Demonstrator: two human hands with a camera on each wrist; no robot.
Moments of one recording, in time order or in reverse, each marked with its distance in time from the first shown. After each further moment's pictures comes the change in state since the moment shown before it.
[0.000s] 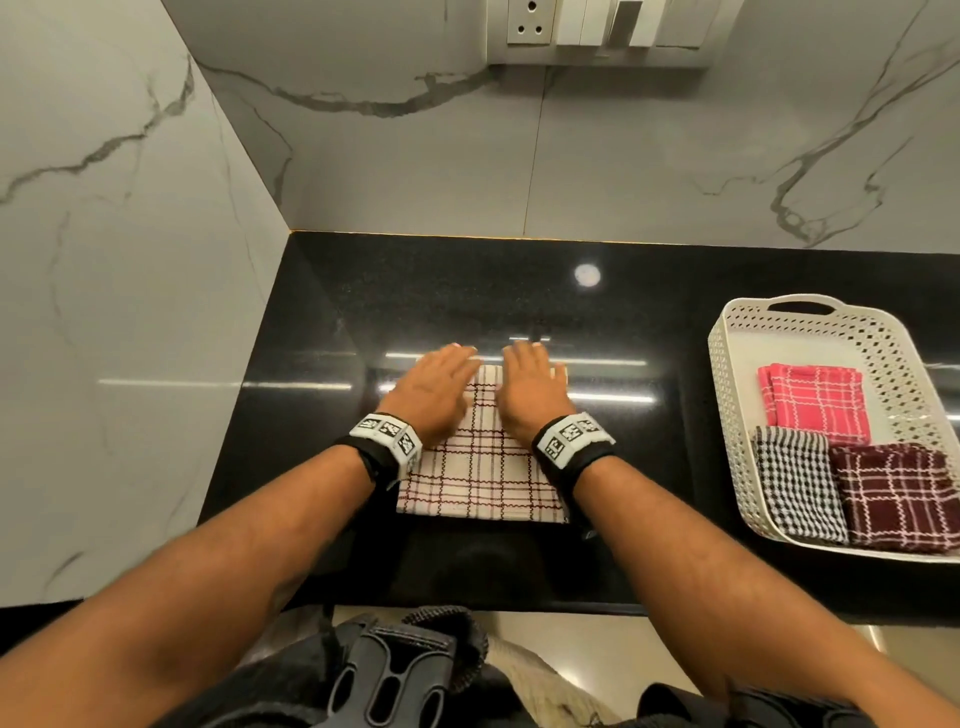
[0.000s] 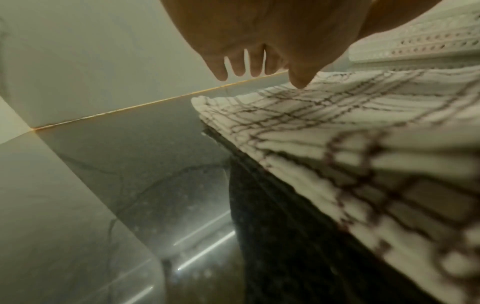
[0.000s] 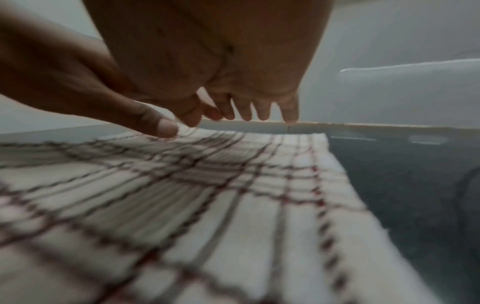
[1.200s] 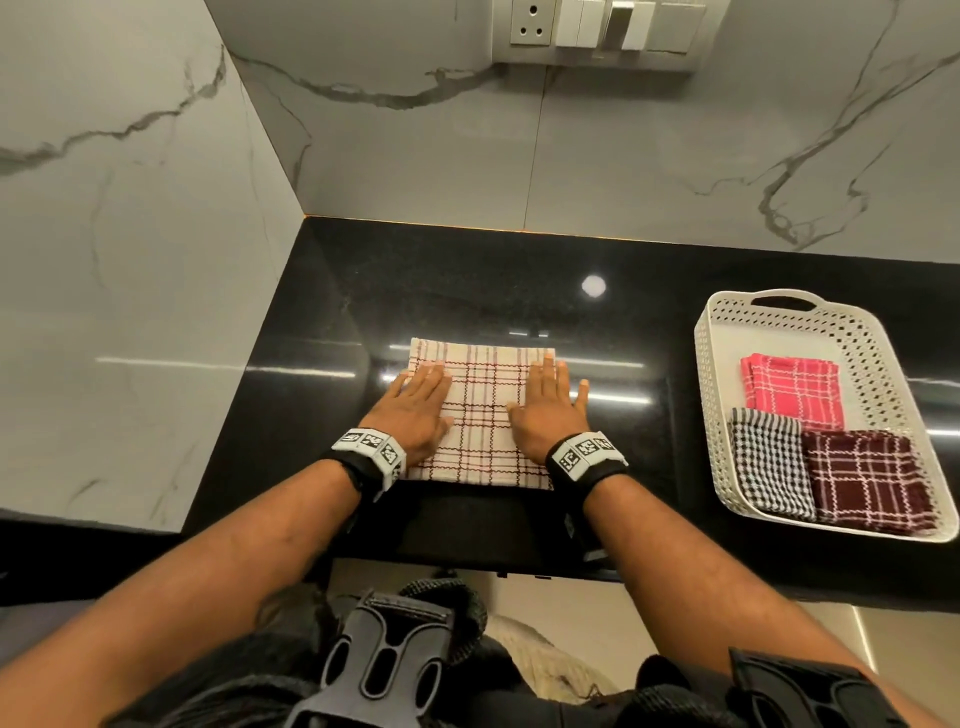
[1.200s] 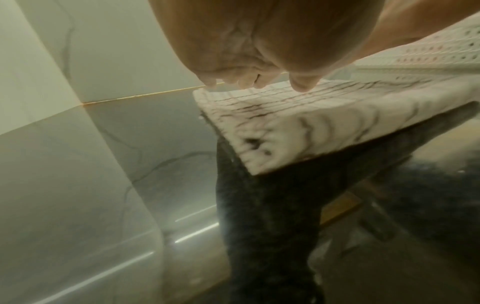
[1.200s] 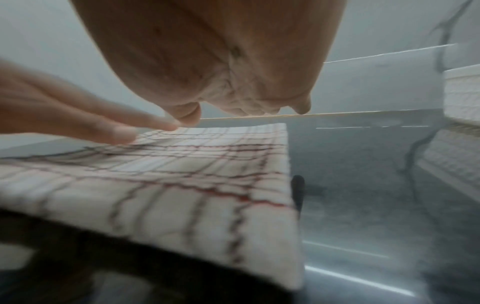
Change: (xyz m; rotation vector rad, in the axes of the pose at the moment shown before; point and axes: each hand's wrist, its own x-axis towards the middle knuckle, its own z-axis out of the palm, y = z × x) left_hand -0.063 0.019 0.019 0.062 -0.305 -0.176; right_hand -0.059 0.032 0.010 -0.052 -0.211 0.111
